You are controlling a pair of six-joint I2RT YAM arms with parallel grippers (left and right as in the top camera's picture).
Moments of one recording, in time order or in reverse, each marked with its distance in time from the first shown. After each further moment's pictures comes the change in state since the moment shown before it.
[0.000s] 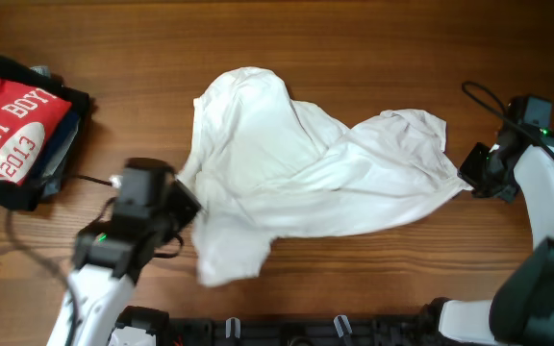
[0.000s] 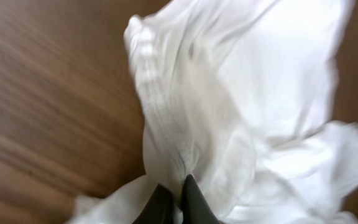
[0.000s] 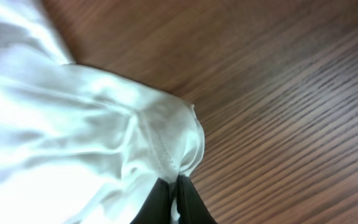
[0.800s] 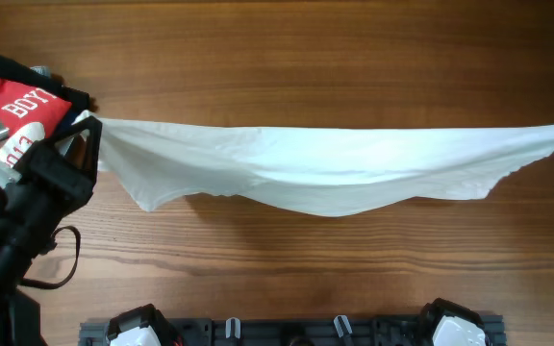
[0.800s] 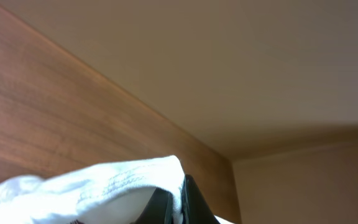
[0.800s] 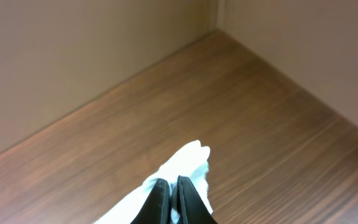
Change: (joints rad) left arm 0.526 -0.032 0.835 -0.220 0.537 0.243; right arm -0.061 -0.510 0.664 -0.322 0.005 -0.066
